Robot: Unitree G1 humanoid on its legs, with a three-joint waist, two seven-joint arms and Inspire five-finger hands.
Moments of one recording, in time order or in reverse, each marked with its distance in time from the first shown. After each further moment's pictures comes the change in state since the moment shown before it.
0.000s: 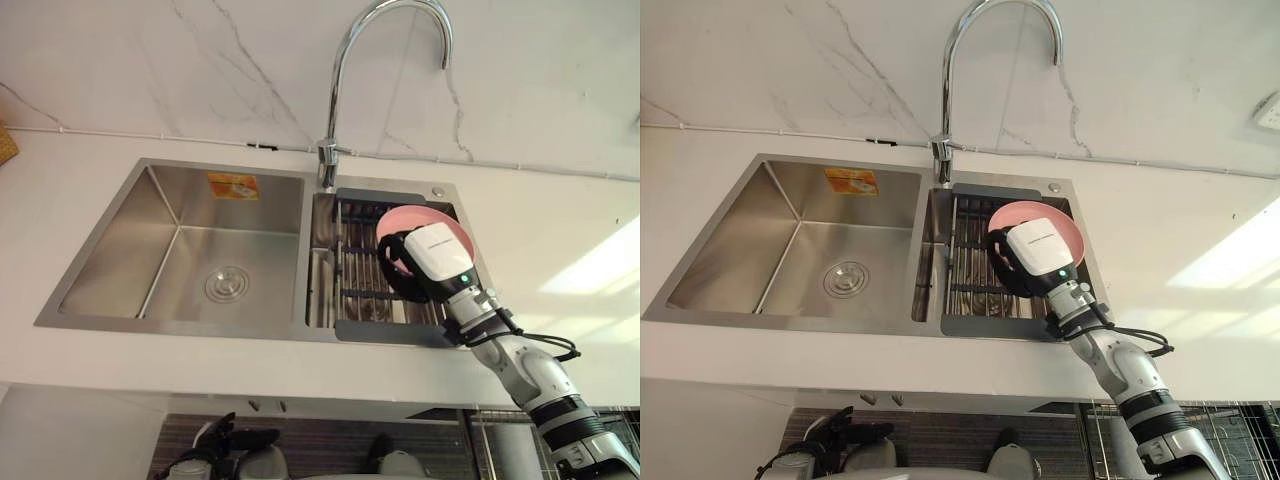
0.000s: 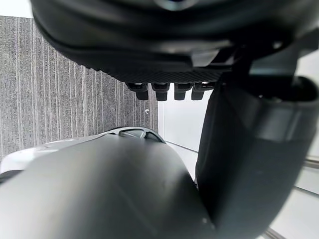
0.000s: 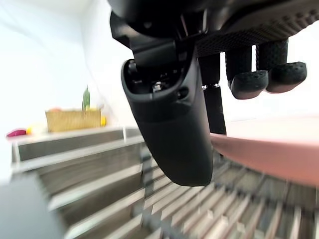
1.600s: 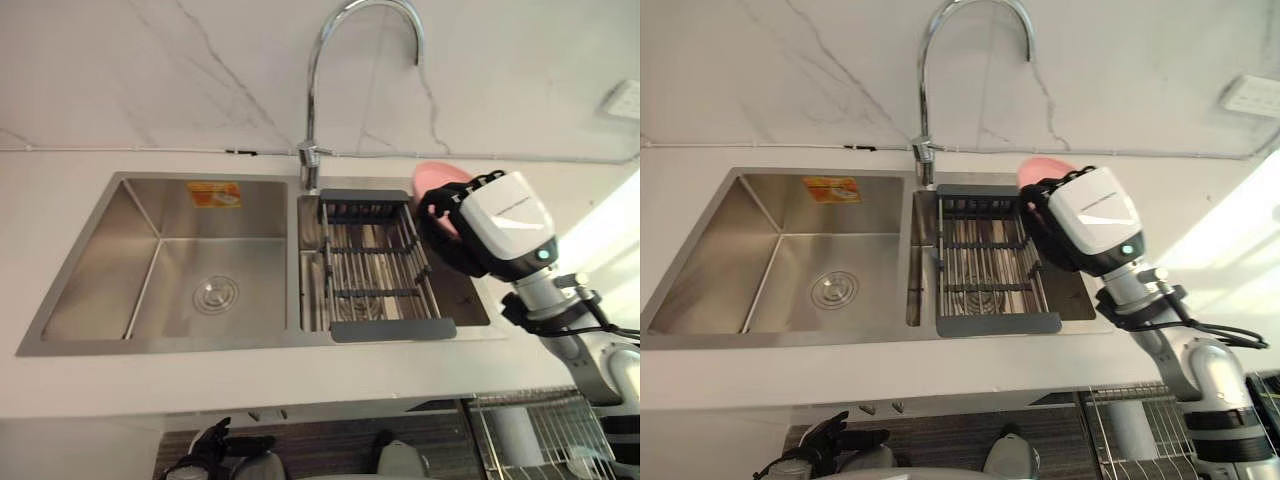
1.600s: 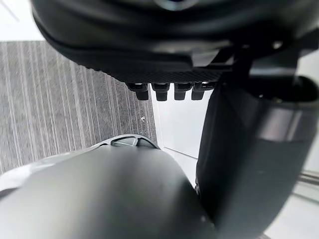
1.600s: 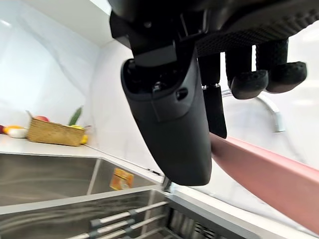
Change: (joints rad) left arm 0.028 0.020 0.007 -0.001 0.048 -0.017 0.008; right arm 0.174 -0.160 -0.396 -0.310 0.011 -0.088 0.050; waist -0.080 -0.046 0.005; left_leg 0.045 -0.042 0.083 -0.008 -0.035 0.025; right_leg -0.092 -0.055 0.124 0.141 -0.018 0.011
